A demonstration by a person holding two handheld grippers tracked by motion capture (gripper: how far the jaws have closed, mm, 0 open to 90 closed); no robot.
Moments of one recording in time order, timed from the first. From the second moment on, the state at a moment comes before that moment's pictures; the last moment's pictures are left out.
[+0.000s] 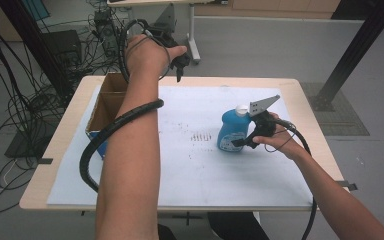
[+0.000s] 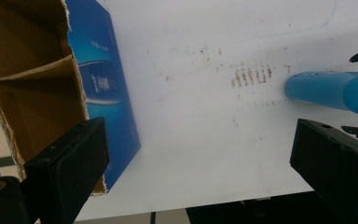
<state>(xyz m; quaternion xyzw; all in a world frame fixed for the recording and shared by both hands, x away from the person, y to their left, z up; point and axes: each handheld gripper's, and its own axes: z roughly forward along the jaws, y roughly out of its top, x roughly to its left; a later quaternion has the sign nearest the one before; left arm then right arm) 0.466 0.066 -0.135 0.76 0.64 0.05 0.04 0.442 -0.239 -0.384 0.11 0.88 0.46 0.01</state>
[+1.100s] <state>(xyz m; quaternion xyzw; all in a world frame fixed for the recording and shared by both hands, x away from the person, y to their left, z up) 0.466 0.067 -0.135 0.76 0.64 0.05 0.04 0.443 -0.240 -0.383 0.12 0.88 0.47 0.02</state>
